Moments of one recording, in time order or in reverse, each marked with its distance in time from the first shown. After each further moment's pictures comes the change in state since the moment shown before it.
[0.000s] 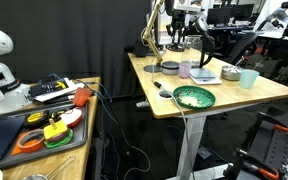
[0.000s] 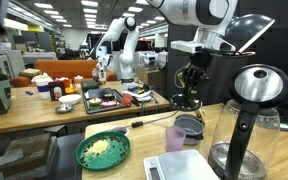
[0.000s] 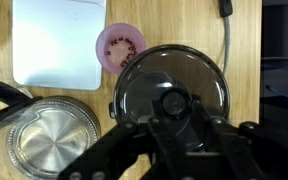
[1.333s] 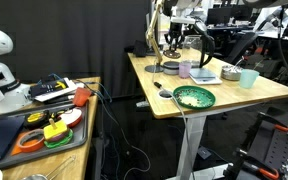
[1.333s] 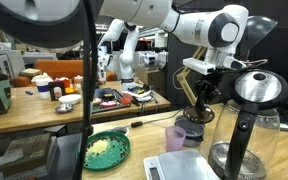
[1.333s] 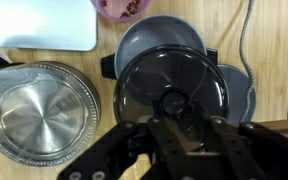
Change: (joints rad) arm -0.048 0.287 0.005 0.353 0.000 -0.002 0.032
